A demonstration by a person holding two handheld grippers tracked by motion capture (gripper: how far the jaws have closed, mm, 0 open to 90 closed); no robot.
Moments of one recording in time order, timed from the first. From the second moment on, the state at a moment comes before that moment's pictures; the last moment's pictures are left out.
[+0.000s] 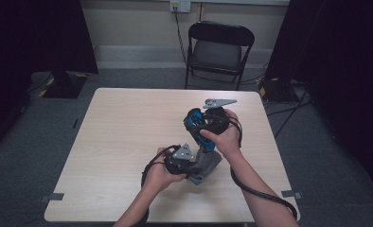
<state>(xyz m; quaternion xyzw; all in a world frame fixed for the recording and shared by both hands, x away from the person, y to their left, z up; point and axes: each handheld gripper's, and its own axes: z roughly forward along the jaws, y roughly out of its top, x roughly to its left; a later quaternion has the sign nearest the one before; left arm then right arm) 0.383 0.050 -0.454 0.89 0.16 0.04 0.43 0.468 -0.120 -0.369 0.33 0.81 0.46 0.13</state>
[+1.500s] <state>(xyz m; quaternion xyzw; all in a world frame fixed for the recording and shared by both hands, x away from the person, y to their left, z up) 0.411 0.087 -0.419 0.85 0.23 0.10 0.46 0.438 -0.129 -0.396 0.32 0.82 0.45 0.14</state>
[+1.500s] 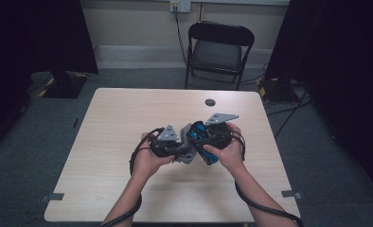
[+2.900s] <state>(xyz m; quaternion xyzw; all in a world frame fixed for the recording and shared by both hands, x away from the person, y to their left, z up) 0.391 0.035 -0.454 0.87 0.16 0.03 0.46 0.470 -0.133 -0.373 0.37 0.80 0.46 0.14</state>
